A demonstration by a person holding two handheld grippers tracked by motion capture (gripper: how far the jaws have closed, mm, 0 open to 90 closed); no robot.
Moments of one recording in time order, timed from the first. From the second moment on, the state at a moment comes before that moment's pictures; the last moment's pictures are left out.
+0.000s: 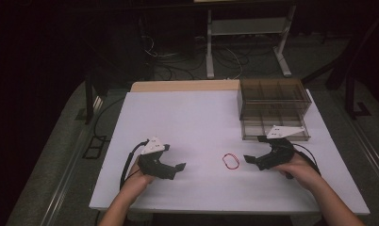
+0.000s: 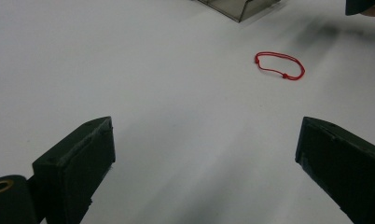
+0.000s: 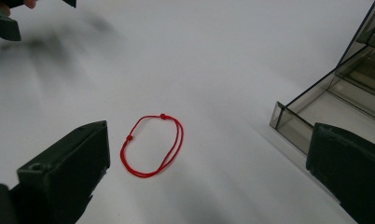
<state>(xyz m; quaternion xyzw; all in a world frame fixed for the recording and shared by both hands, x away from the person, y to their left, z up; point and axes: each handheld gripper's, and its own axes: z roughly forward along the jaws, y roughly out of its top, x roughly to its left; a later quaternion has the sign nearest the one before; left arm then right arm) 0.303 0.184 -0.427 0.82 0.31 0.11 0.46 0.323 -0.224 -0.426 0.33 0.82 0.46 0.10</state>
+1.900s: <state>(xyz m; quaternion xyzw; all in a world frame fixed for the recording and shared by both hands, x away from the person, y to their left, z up) 0.304 0.183 -0.427 0.82 0.30 0.11 0.47 0.366 -0.171 -0.431 0.26 0.87 0.41 0.02</state>
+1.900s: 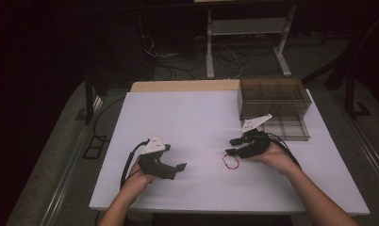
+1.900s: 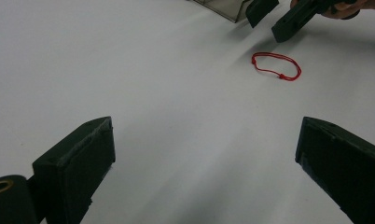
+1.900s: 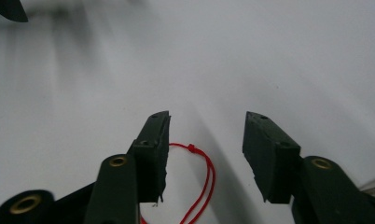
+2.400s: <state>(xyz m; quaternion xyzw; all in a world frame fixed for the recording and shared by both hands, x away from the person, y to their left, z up) 0.304 0.183 -0.427 0.82 0.30 0.10 0.47 0.374 -0.161 -0.438 0.23 0.89 0.40 0.01</state>
